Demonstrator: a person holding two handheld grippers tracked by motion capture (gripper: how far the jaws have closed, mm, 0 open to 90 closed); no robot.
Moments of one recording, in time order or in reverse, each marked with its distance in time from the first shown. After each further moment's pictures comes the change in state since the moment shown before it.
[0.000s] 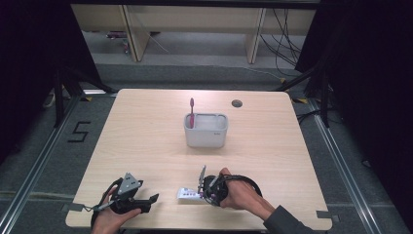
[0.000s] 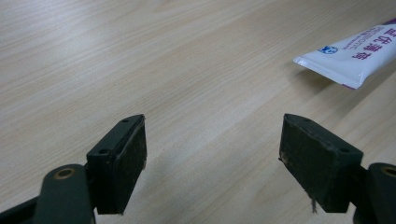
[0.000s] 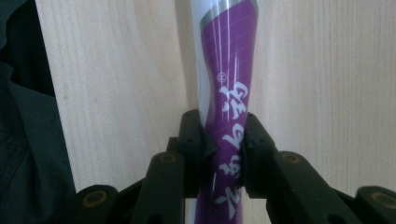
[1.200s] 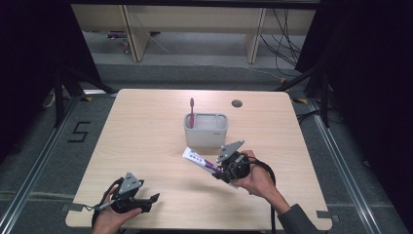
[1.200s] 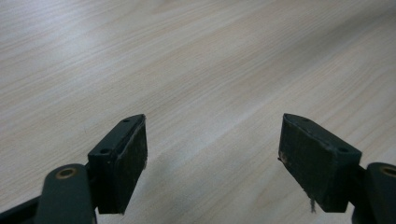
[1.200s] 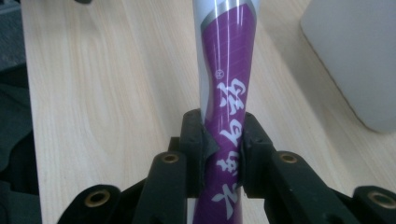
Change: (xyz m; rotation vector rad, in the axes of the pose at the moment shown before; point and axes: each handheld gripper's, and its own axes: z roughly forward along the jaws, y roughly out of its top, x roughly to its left) left arm -0.001 0.001 0.000 0.013 -0.007 0.005; right arm -0.038 -0.045 -0.048 -0.515 -0.055 0.260
